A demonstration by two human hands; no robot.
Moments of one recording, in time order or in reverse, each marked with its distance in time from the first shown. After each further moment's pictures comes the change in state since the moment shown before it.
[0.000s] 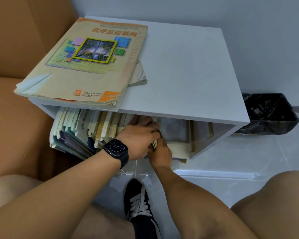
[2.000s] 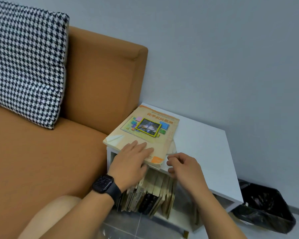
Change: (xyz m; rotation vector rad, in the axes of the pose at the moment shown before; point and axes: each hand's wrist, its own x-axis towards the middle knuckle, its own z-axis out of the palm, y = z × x) left_hand -0.107 -0.051 -0.131 -0.310 0.291 -0.527; right_hand -0.105 -0.219 -0.215 0.314 -0.032 -0.214
